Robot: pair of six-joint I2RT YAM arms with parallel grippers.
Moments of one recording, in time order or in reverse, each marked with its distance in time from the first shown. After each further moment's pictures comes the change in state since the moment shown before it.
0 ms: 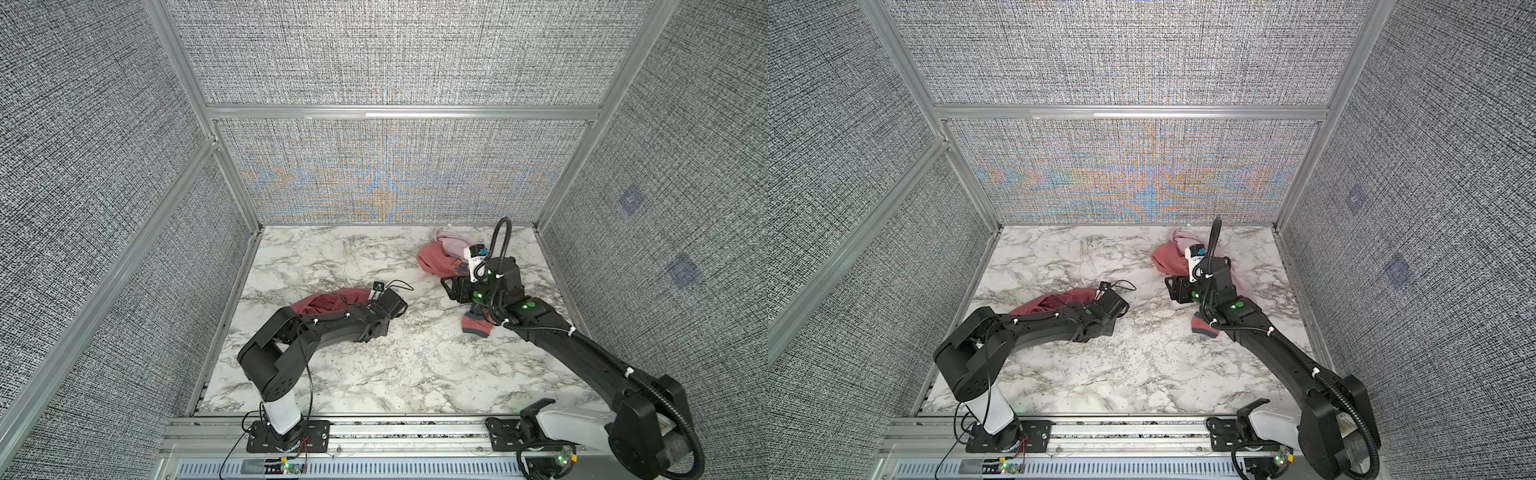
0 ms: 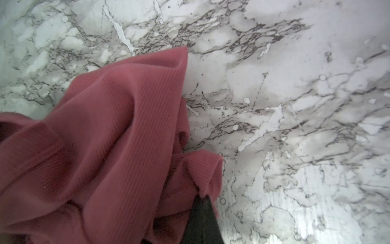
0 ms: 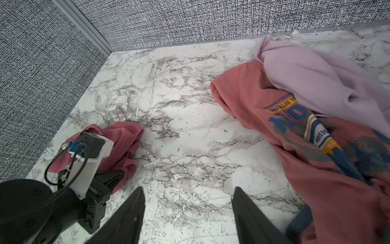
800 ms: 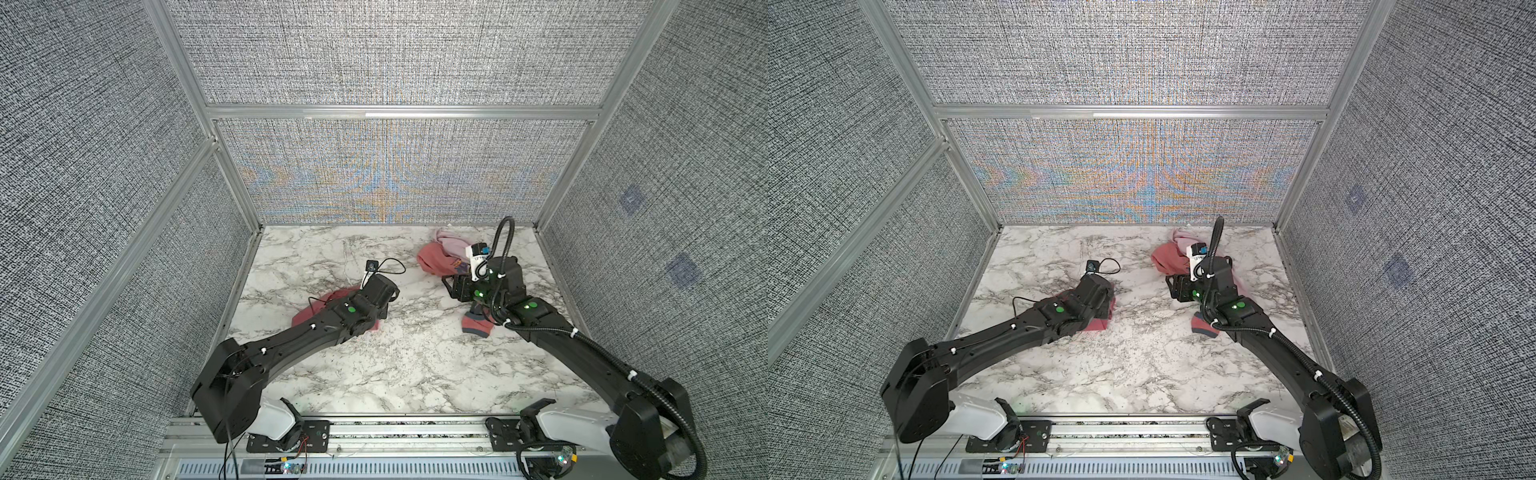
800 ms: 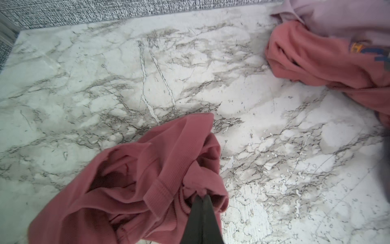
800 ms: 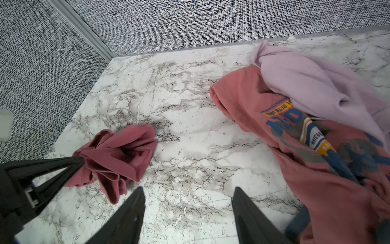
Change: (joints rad) left arm 0.002 -0.327 0.035 -0.013 -0.016 0.039; right arm -0.002 -0.012 0.006 -0.001 0.011 0.011
